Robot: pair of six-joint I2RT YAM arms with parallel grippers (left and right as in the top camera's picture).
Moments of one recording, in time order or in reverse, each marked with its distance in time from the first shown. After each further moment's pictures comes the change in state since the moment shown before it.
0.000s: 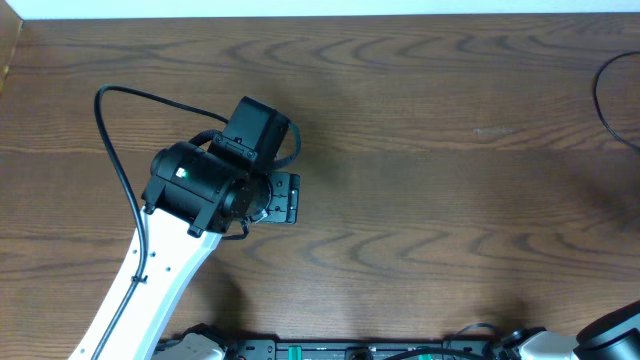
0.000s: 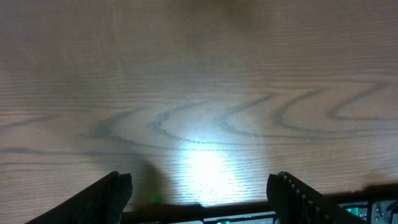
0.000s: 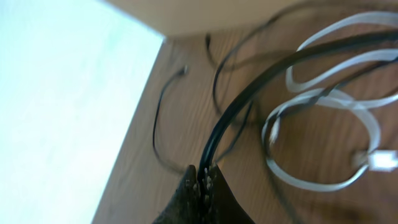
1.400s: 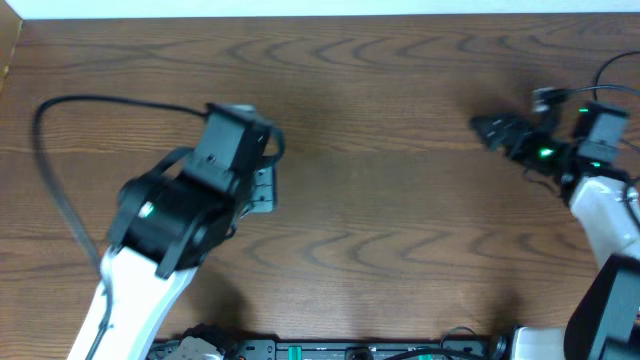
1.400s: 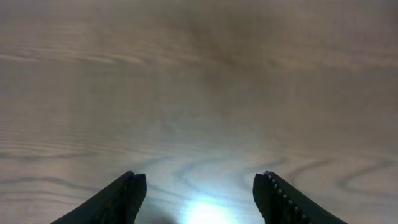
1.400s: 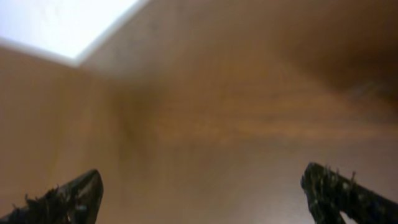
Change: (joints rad) left arm 0.000 -0.133 -0.002 0.123 -0.211 -0.060; right arm 0.777 0.000 0.067 -0.484 -0.385 -0.436
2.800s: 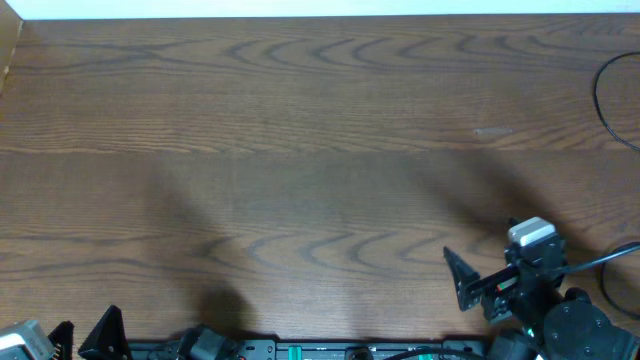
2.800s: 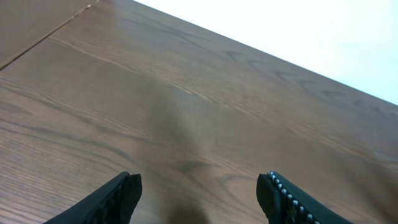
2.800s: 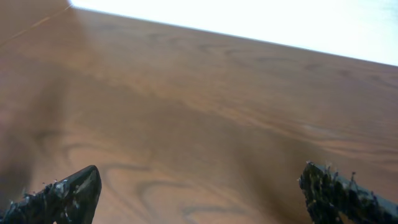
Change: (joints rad) left arm 0.000 -0.798 -0.005 -0.322 -0.247 -0.162; right arm 1.292 -1.122 0.006 -0.734 1.367 0.092
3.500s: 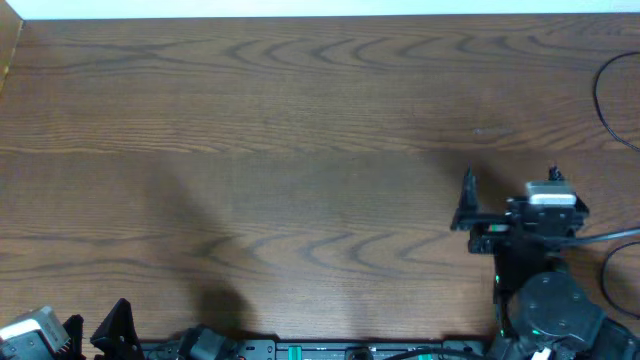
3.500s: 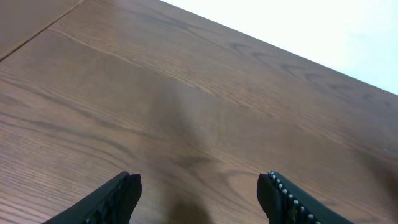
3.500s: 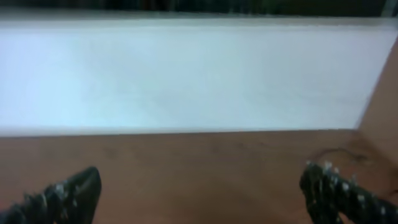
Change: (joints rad) left arm 0.000 0.000 -0.057 0.016 0.000 -0.018; right arm -0.068 0.171 -0.089 0.625 0.457 -0.233
